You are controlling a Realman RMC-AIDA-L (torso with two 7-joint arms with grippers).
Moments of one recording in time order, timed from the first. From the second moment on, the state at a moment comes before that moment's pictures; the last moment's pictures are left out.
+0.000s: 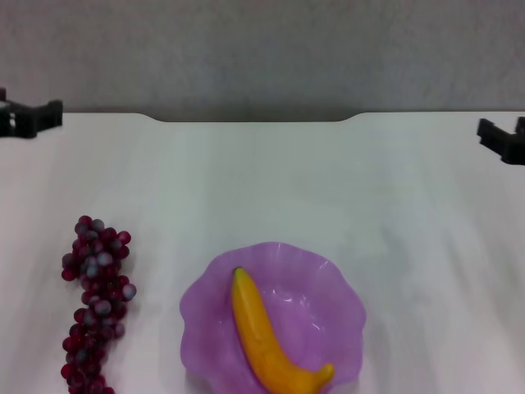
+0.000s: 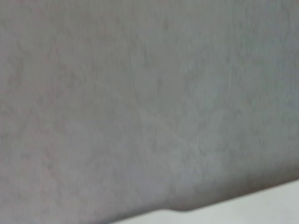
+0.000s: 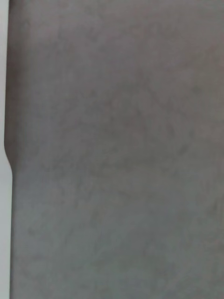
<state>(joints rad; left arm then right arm) -0.16 -2.03 -1.77 -1.72 2.60 -0.82 0.35 0.11 2.01 -1.54 -1.37 1.06 0.37 -0.67</state>
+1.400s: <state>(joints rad) -0.43 -2.03 -1.64 -1.38 2.87 -1.10 0.15 0.14 2.01 -1.54 -1.35 1.06 0.39 -0.67</state>
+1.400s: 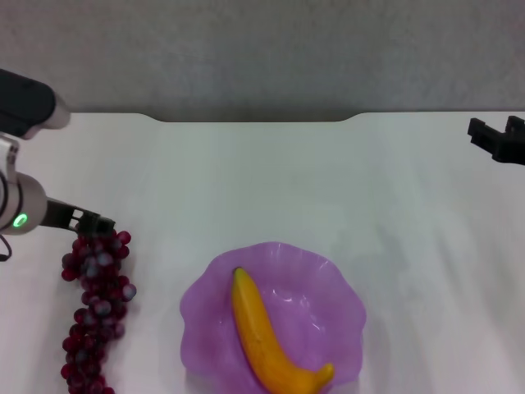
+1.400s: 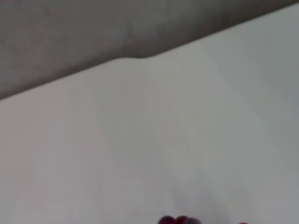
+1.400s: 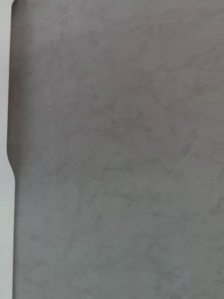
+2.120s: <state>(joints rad) -0.50 -2.03 -1.62 -1.28 2.86 -1.10 0.14 0.15 2.01 -1.54 -1.33 1.06 0.41 -0.67</state>
